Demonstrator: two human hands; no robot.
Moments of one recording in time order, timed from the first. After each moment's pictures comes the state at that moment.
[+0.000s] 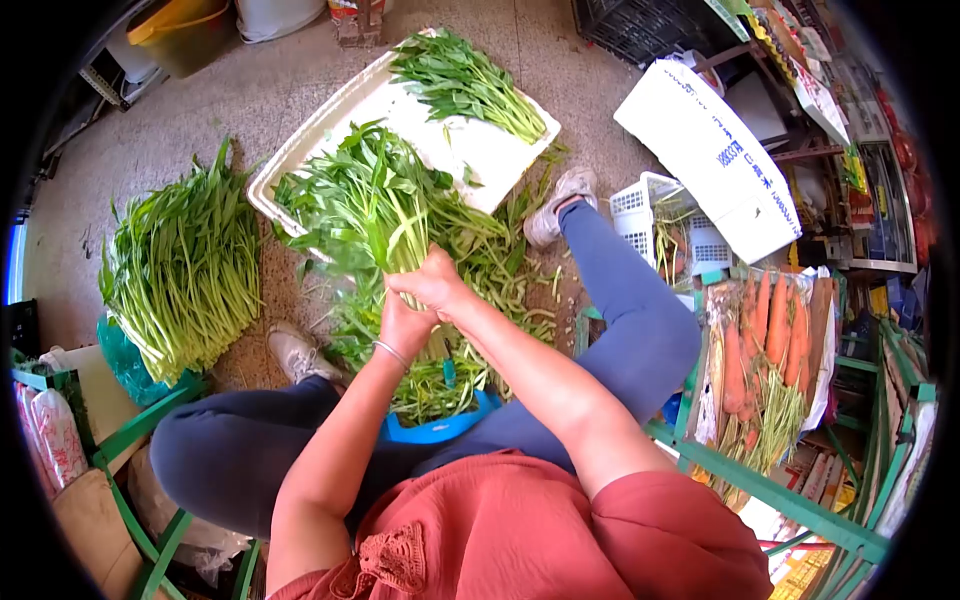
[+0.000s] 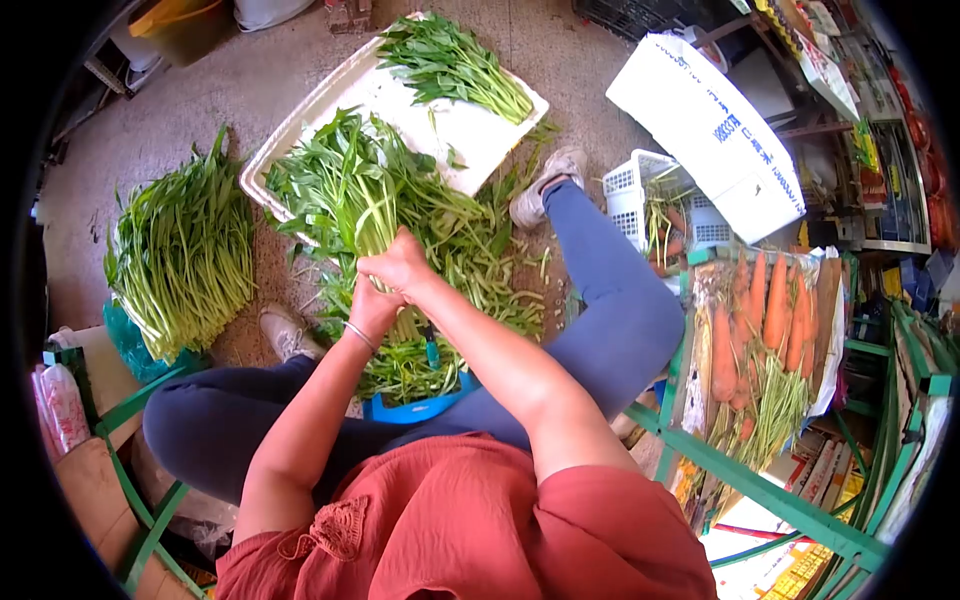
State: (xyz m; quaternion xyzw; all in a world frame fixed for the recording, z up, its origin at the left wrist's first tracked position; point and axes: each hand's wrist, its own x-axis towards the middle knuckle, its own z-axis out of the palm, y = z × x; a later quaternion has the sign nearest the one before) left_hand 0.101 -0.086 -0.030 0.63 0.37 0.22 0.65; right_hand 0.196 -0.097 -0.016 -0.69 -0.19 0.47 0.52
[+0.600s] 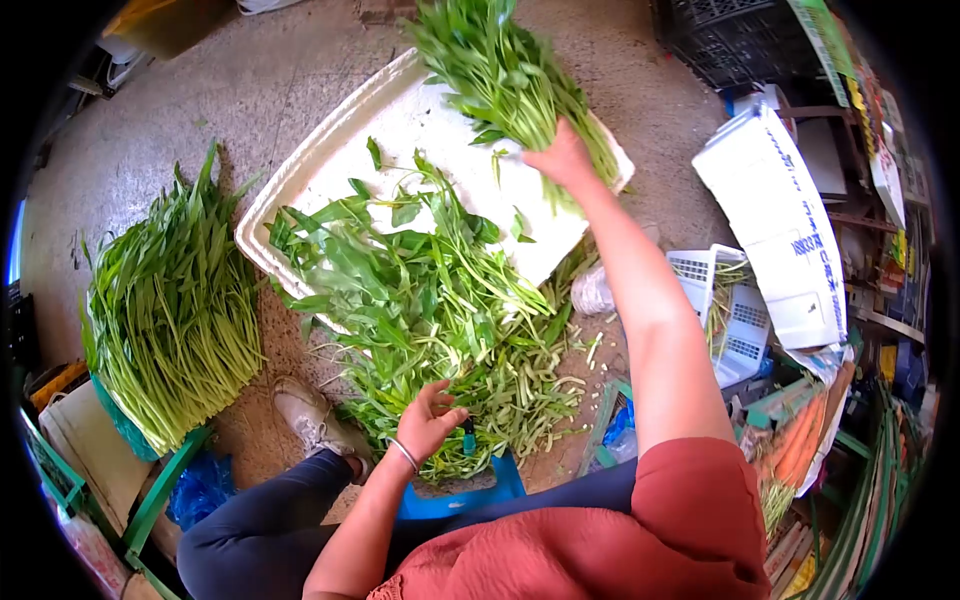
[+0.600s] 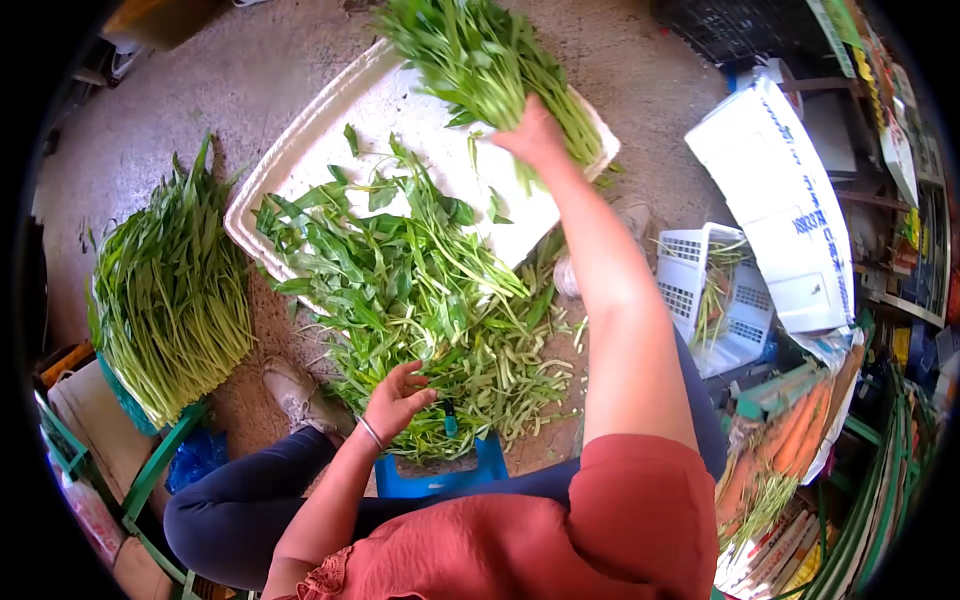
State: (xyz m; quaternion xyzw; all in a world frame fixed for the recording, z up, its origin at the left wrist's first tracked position) left_hand 0.097 -0.063 -0.064 0.42 0.45 -0.11 0.78; right_hand 0.490 0.041 -0.070 -0.88 -0.37 0.24 0.20
